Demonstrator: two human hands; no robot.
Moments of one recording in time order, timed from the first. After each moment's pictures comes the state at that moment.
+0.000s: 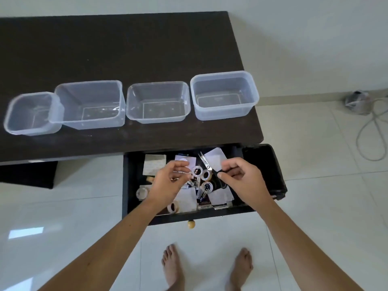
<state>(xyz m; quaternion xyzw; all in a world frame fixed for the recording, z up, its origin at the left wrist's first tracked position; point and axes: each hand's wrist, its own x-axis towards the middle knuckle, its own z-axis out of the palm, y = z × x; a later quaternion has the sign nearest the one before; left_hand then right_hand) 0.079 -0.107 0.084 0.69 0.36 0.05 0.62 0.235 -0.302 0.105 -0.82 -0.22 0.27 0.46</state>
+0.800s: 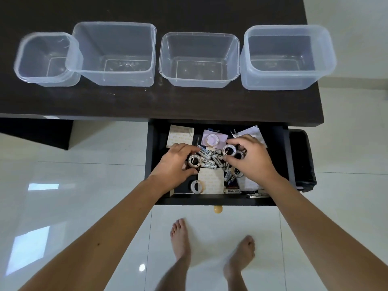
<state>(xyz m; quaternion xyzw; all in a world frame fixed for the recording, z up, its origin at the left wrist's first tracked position) 0.029 -0.058 0.035 0.88 0.25 -0.03 0.39 0.227 -0.232 0.037 -0.85 -0.36 0.25 0.30</state>
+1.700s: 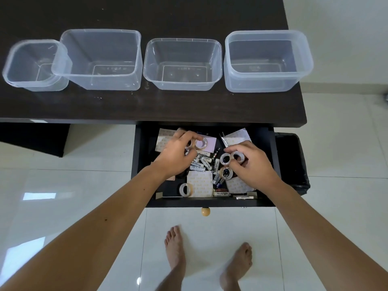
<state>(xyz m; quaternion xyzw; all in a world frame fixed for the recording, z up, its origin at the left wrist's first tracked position) 0.081 -0.063 0.045 0.87 0.26 0.01 0.41 0.239 -0.267 0.043 -0.82 -0.36 0.28 0.34</state>
